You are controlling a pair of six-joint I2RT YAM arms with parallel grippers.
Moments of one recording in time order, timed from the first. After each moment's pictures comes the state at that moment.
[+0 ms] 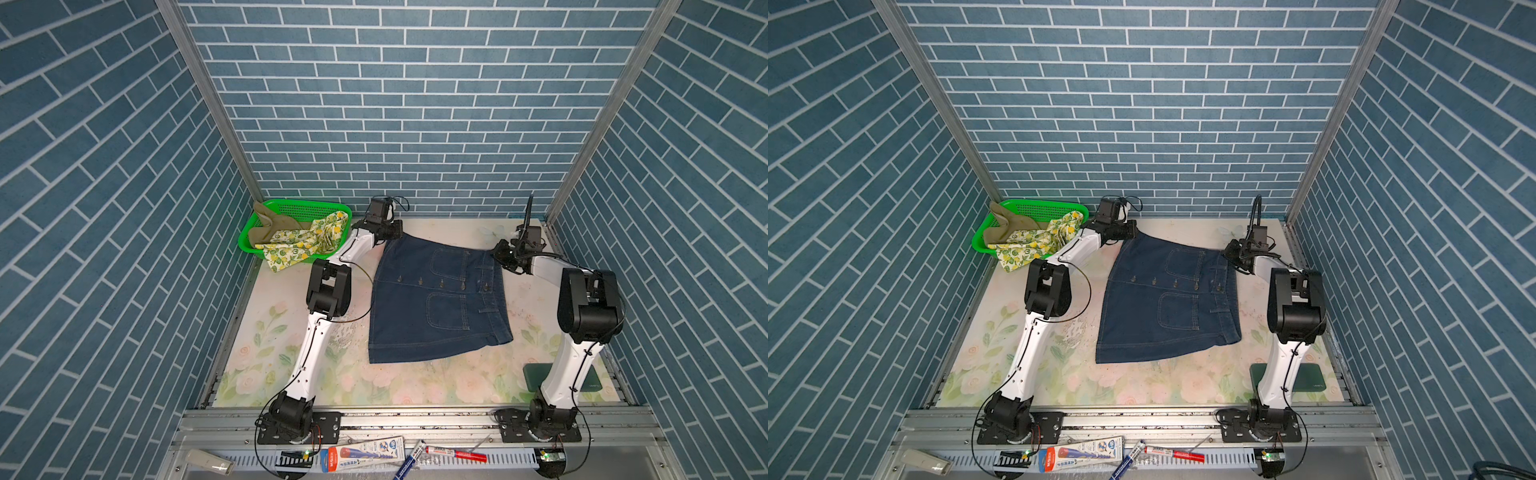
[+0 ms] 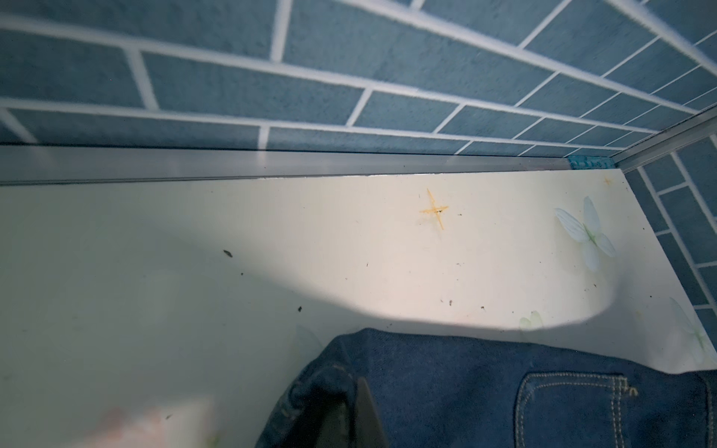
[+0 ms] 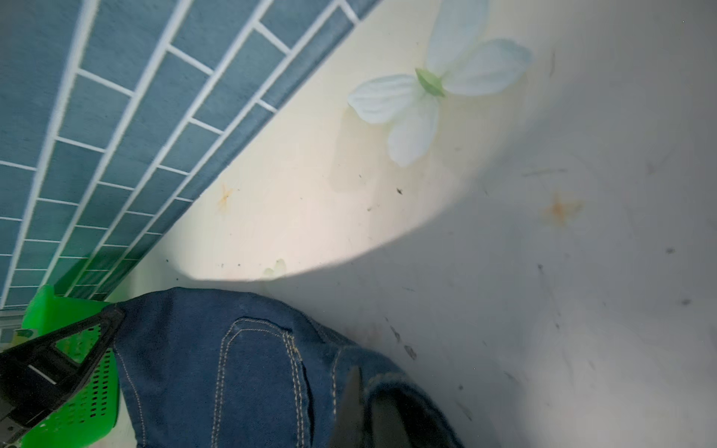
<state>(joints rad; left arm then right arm) -0.33 2.62 2.35 -0.42 0.25 -0.34 0.02 1.98 1.29 -0.04 -0.33 0.57</state>
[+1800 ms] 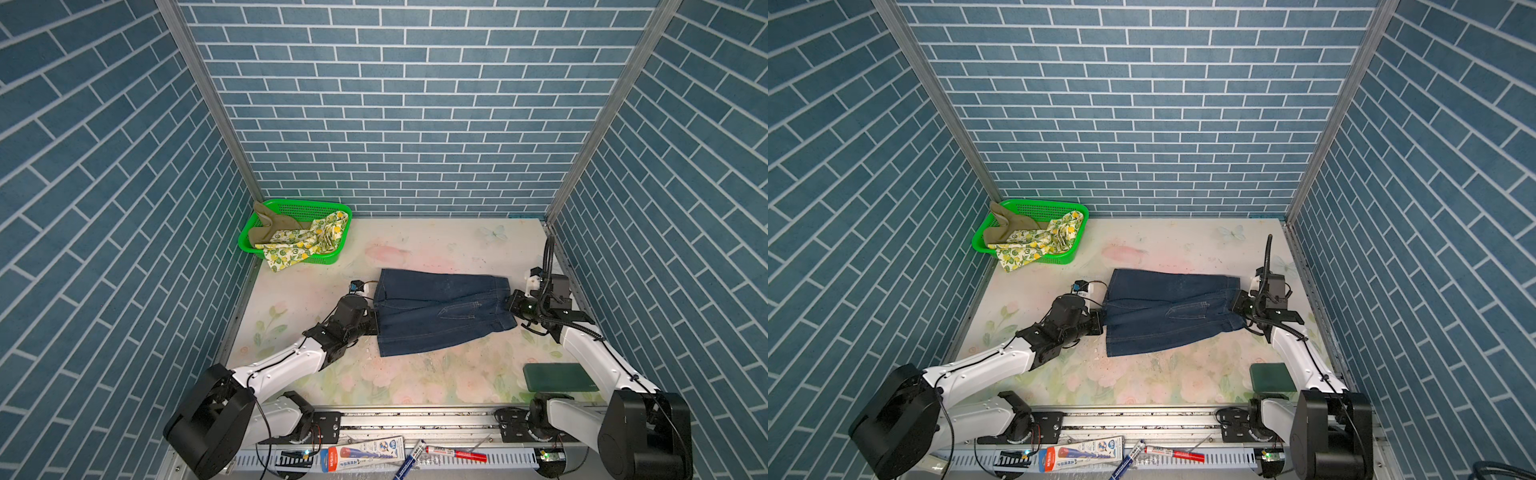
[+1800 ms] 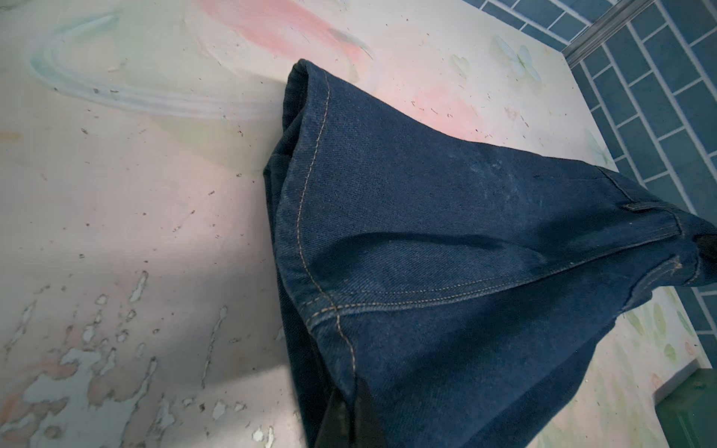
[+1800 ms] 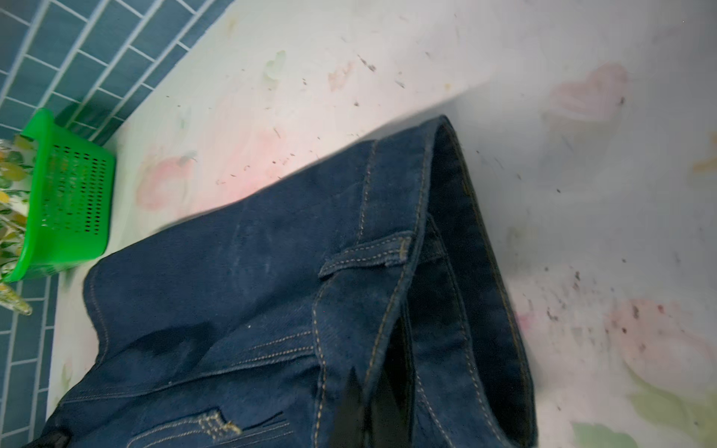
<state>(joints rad) -0.63 1.19 0.48 0.05 -0.03 -0.60 0.02 1.13 0.61 -0.32 -0.30 0.44</state>
